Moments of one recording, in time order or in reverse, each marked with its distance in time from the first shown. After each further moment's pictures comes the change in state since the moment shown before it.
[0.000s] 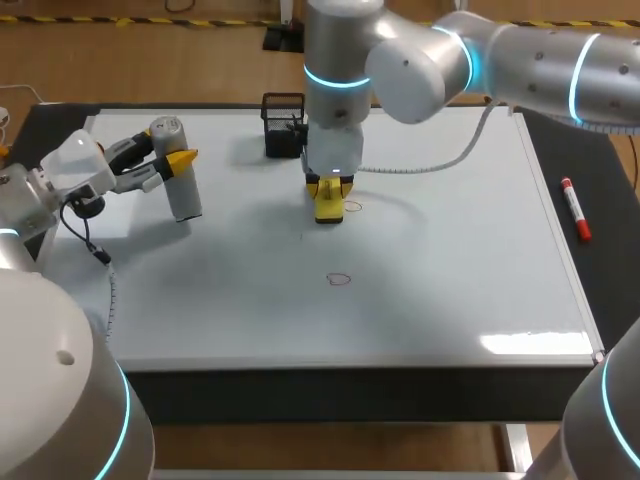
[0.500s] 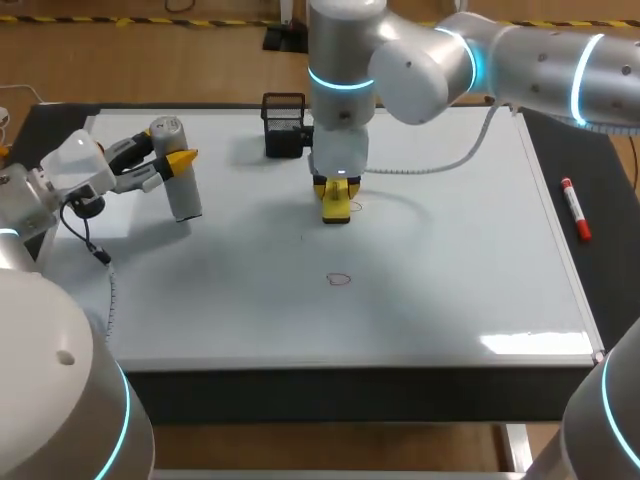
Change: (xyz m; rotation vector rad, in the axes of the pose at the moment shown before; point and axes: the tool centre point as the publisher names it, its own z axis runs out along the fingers) left arm 0.000 0.000 0.000 0.000 0.000 0.000; right arm 0.017 -0.002 0.004 0.000 0.028 0.035
